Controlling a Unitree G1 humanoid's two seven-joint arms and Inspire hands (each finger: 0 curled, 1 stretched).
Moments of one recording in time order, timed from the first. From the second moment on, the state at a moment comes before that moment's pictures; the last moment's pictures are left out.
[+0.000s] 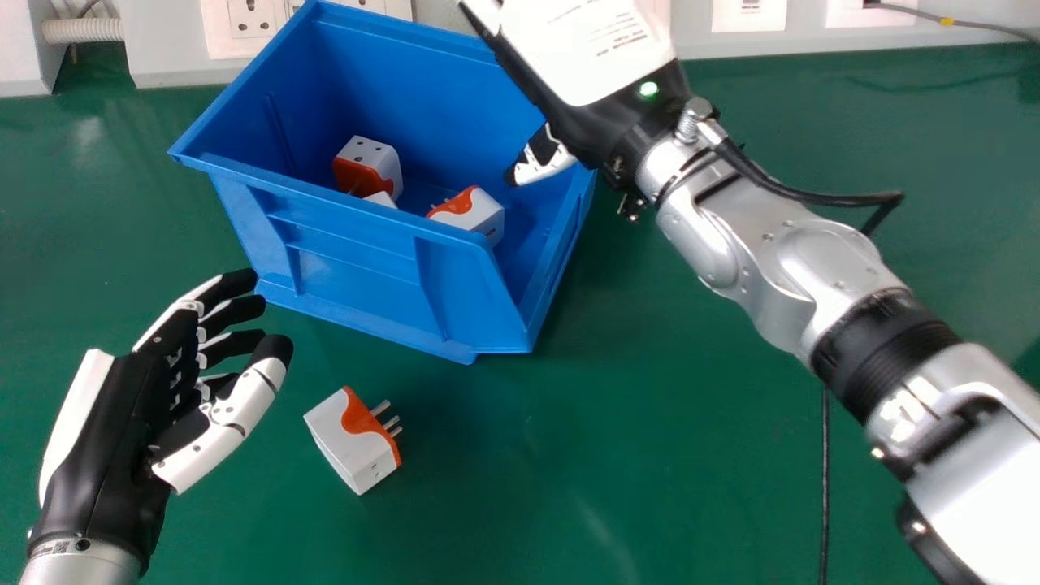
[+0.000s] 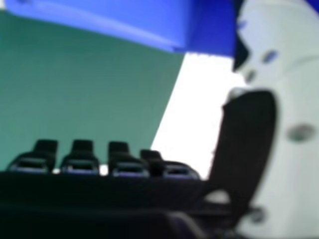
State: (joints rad) left arm 0.34 0.25 0.27 -0.41 0.00 0.10 -0.19; right arm -1.02 -0.32 0.59 0.75 -0.91 -0.19 -0.41
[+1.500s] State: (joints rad) left arm 0.38 0.24 0.28 -0.41 -0.02 0.05 -0.17; right arm 0.25 -0.26 0.30 -0.23 -0.92 -0.18 -0.58
